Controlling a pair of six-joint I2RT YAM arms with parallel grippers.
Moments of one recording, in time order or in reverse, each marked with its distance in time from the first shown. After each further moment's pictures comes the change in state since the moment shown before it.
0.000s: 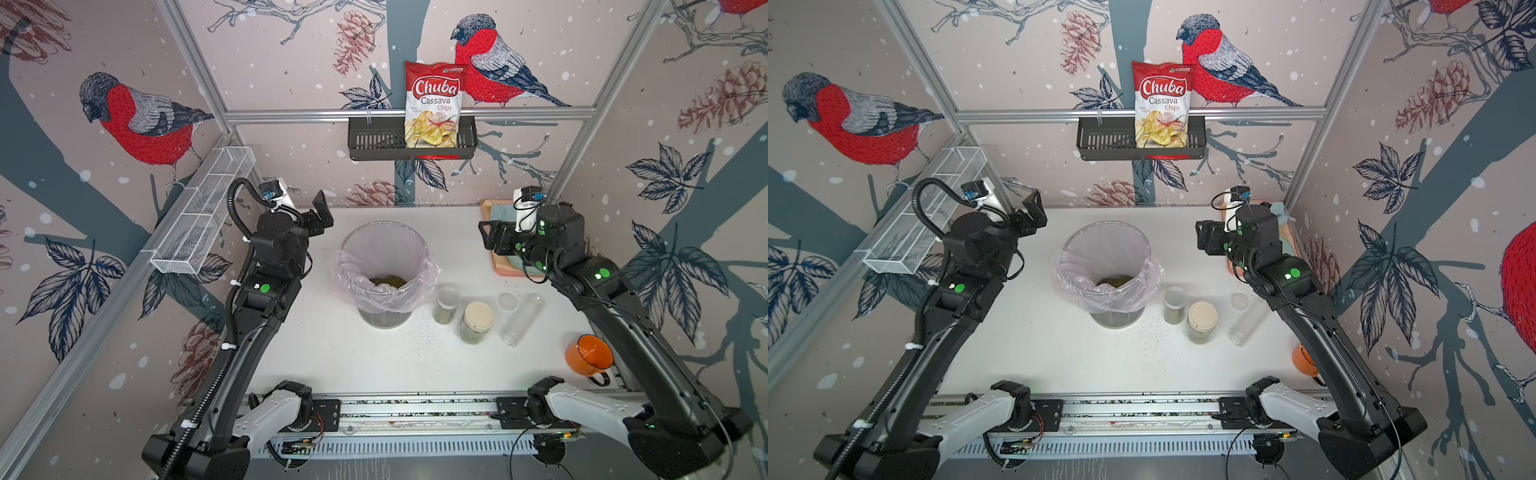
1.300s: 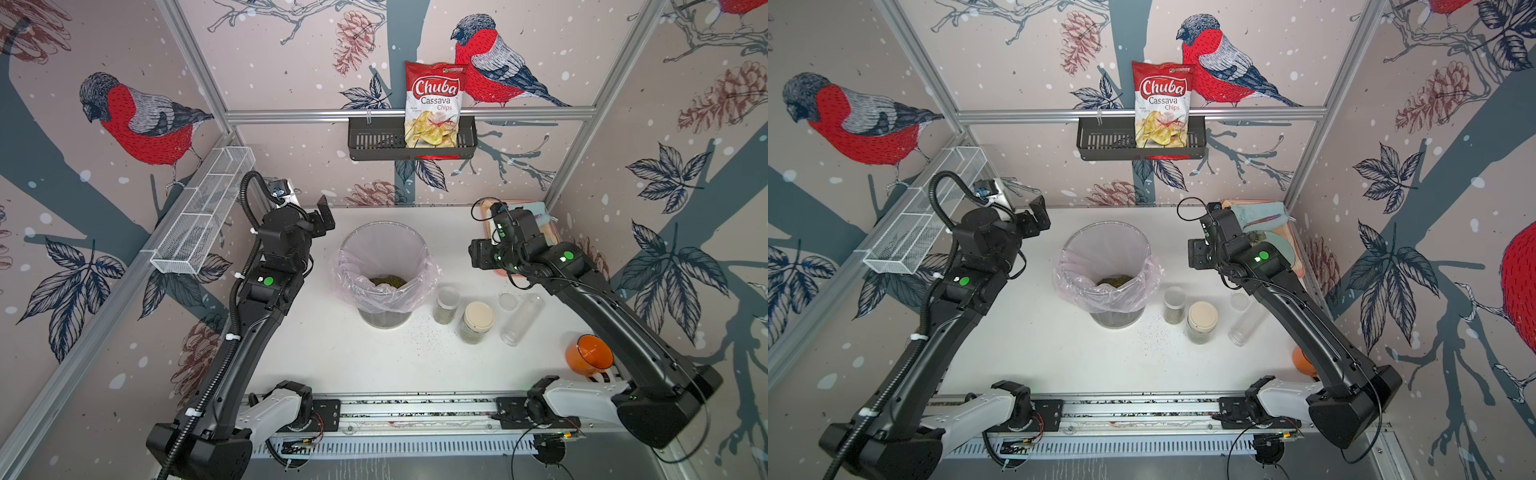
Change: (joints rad) left arm 0.000 0.037 0.006 -0.068 -0.029 0.021; right arm 0.111 0.143 0.054 -0.276 0.166 0.000
